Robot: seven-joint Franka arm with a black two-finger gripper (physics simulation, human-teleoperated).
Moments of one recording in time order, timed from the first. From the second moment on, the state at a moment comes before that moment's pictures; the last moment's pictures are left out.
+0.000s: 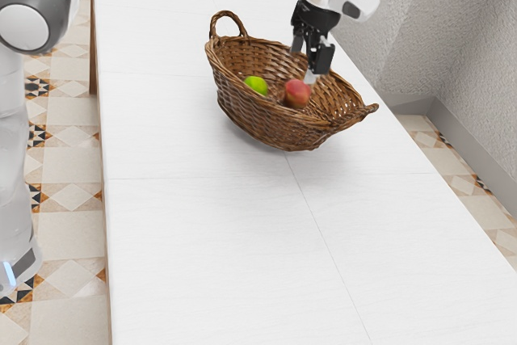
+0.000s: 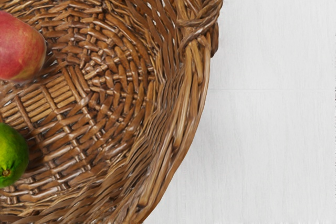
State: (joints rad) arm -0.03 0.04 -0.13 -1.30 0.20 1.39 -0.14
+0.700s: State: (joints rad) arm 0.02 0.12 0.19 -1.32 0.16 1.40 -0.08
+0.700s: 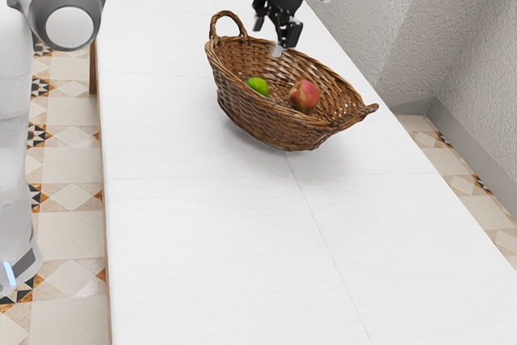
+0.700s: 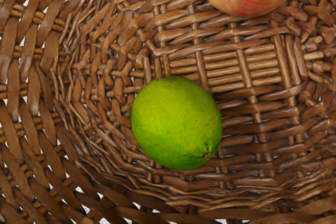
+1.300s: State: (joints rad) arm 0.02 0.15 0.20 -1.39 0.10 1.46 -0.05
